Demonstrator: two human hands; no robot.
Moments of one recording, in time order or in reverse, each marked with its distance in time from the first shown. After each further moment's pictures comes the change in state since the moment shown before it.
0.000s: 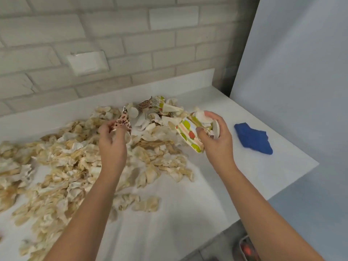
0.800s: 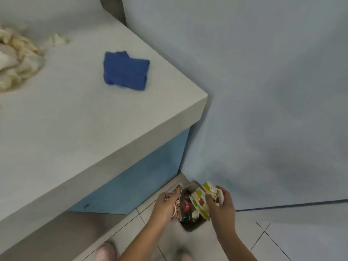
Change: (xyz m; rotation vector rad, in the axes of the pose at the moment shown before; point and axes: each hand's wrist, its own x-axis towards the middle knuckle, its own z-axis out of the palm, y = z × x) left_hand -0.412 -0.184 0.330 0.180 -0.768 -1.047; right_hand -0.189 0.281 -0.400 -0.329 0.422 0.834
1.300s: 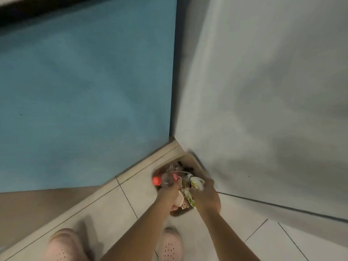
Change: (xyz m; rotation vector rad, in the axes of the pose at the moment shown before) left_hand 0.240 -0.170 0.099 0.049 0.092 -0.405; right_hand 0.173 0.222 0.061 -0.674 -0.195 0.219
